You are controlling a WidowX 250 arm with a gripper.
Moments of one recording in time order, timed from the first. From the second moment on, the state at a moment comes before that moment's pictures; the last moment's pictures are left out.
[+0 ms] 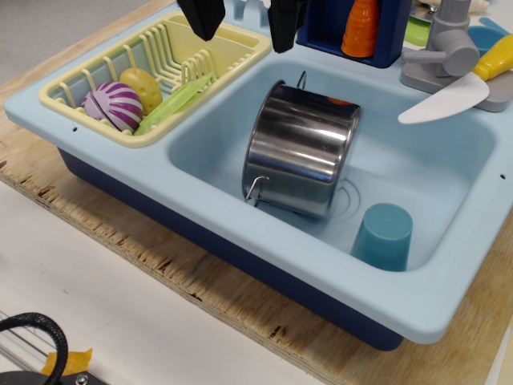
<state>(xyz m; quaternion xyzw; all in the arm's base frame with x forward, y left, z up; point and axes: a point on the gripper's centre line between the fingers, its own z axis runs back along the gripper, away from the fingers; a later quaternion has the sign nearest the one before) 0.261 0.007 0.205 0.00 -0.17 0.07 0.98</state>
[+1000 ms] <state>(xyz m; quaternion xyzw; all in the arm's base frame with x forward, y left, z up) 0.253 0.008 0.174 -0.19 -0.16 0.16 0.95</state>
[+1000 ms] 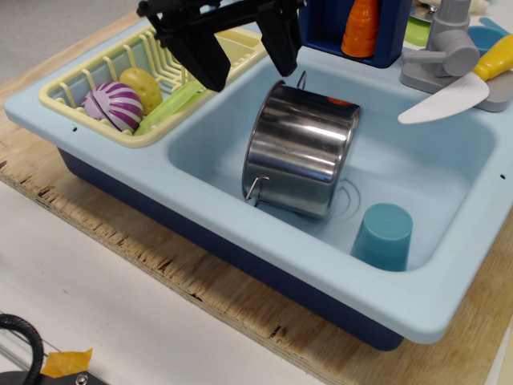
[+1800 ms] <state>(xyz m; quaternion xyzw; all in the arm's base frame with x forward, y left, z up) 0.260 -0.004 0.146 -0.31 -0.16 0.20 0.92</state>
